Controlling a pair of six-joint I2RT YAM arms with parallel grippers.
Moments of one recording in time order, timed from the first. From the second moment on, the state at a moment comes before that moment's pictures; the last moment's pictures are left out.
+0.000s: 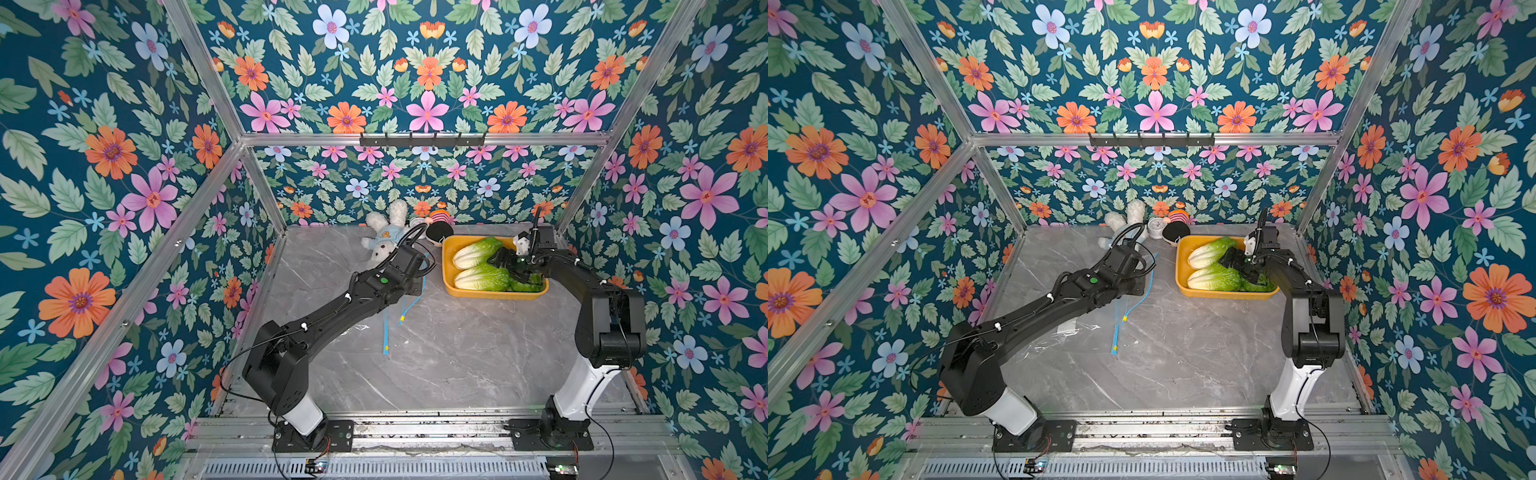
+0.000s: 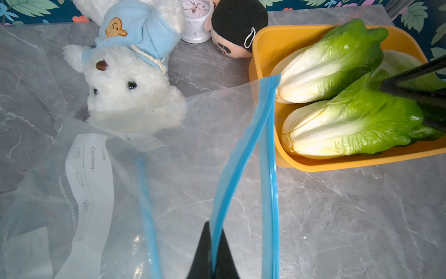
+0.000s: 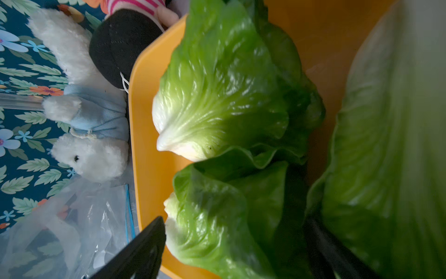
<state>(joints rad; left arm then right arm) -0.76 1.61 1.32 -0.52 -0.27 -0.45 -0.03 1.84 1.35 -0.47 -0.47 0.42</state>
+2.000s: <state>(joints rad) -0.80 1.58 1.33 -0.47 -0.17 -0.46 0.17 1.06 1.07 -0.40 -0.64 0.70</state>
